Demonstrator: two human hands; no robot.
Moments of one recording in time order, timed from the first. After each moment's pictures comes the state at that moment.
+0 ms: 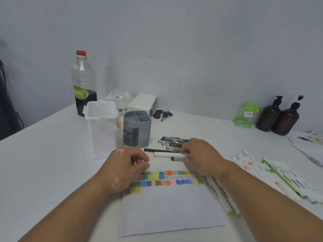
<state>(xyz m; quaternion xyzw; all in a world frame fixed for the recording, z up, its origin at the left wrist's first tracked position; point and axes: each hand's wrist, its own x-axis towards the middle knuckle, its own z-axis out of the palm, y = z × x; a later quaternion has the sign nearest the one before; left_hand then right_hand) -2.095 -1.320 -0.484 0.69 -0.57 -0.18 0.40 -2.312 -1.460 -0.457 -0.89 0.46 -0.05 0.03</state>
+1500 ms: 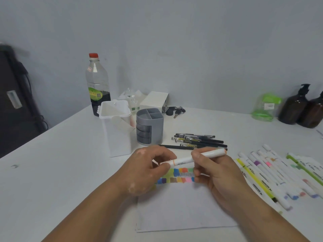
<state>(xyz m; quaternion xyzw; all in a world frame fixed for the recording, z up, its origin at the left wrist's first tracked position) -2.110 -1.307 -0.471 0.62 -0.65 -0.22 0.38 -2.315 -1.375 -0.471 -0.56 0.33 -0.42 0.63</state>
